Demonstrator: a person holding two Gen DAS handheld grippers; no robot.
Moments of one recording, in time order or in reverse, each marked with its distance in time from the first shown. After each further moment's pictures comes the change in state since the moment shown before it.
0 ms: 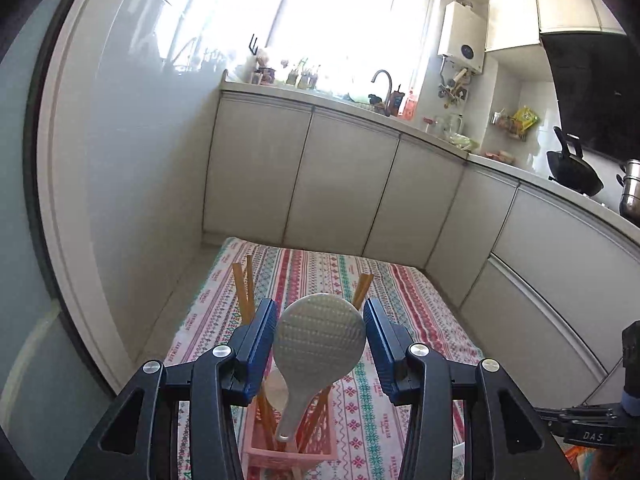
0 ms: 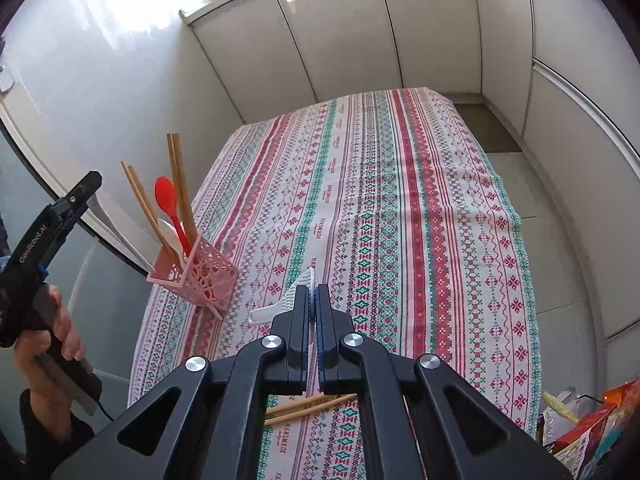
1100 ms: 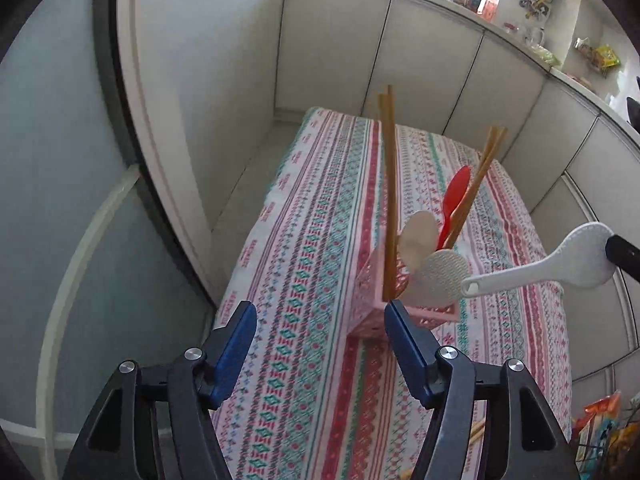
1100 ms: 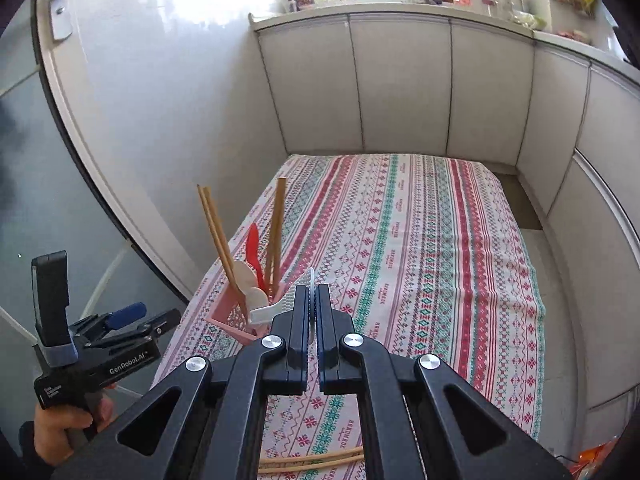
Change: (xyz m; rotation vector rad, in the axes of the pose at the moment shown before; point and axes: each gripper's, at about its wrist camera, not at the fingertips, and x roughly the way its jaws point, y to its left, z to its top) left arm -0.005 0.065 -0.049 -0.062 0.478 0.258; right arm 0.004 0.131 0.036 -0.258 -0.086 -0.019
